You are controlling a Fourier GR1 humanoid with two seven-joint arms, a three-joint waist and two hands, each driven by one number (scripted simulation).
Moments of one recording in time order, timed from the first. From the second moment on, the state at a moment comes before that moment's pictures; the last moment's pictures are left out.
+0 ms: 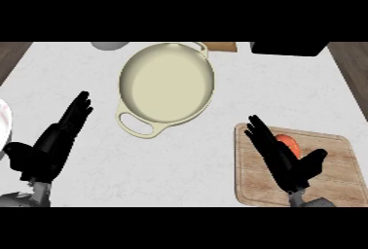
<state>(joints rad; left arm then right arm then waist) -0.06 0.48 -0.23 -1.67 0.25 0.17 0.12 -0.04 -0.29 0.34 -1.44 -0.45 0.01 -0.04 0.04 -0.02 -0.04</state>
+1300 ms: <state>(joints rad) -0.02 0.31 -0.30 -1.63 0.41 0.06 0.20 -0.23 -0.84 0.29 -1.60 0.17 -0.17 0.75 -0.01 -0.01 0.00</state>
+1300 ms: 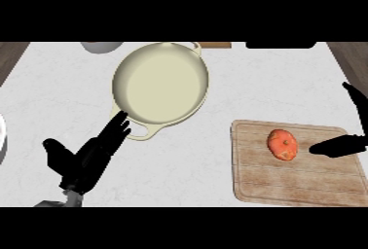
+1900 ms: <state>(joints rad) -0.02 0.29 -0.29 -1.63 0.39 0.04 0.22 -0.36 -0.81 0.25 -1.82 0.03 0.00 1.14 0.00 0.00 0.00</state>
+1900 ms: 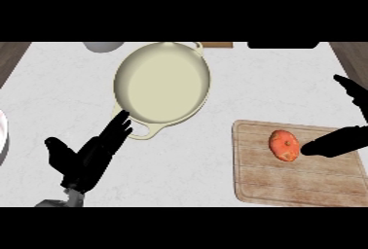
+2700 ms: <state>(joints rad) -0.04 0.25 -0.26 -1.62 0.37 0.01 0.24 -0.35 -0.62 0.37 -1.68 0.23 0.00 1.13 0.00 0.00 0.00</state>
